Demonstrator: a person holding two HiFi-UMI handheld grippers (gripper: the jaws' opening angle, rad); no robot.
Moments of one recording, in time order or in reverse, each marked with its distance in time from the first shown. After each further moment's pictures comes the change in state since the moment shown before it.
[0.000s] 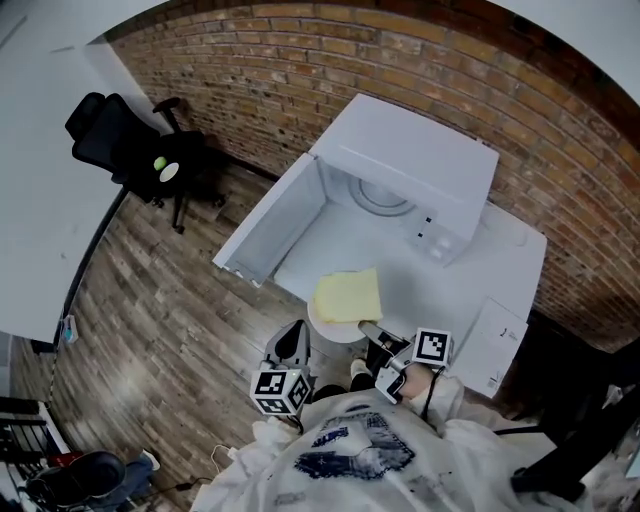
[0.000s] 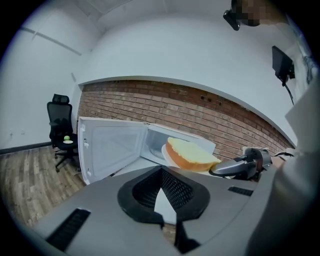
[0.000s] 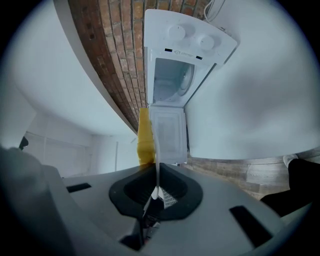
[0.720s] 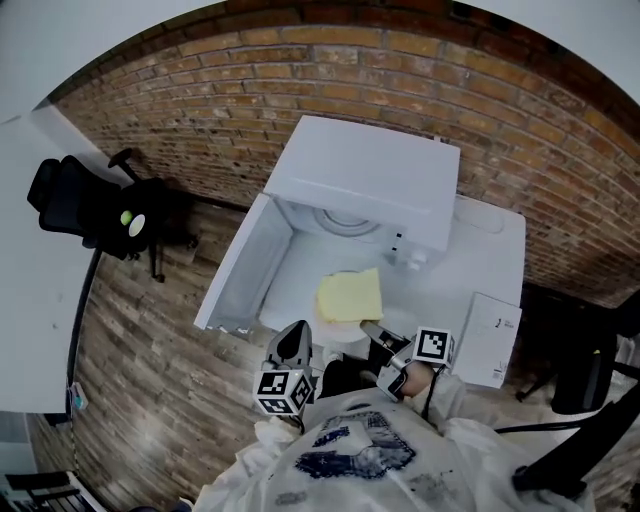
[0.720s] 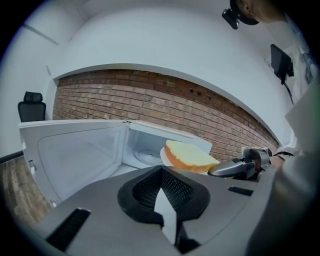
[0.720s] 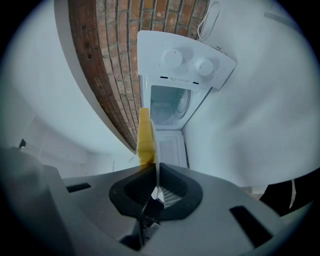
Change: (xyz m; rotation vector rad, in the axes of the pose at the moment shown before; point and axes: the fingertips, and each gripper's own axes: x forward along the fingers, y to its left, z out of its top) left arm 0.092 -0.019 0.032 0.094 0.057 -0.198; right arm -0.001 -0.009 0.077 0.010 -0.226 0.001
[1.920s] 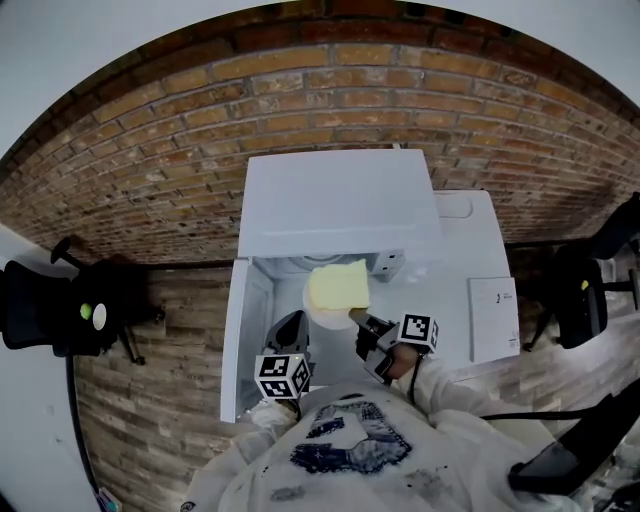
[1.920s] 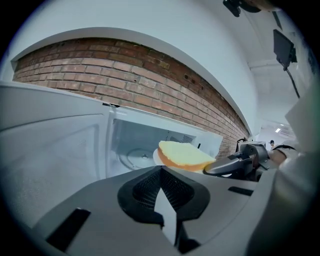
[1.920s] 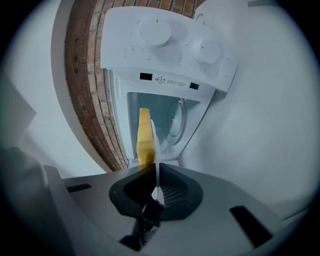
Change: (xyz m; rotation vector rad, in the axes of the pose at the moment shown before) left arm 0.152 0.073 0.028 0.125 0.124 -0.337; right arm 0.106 -0.025 0.082 0.092 -0.361 -0.072
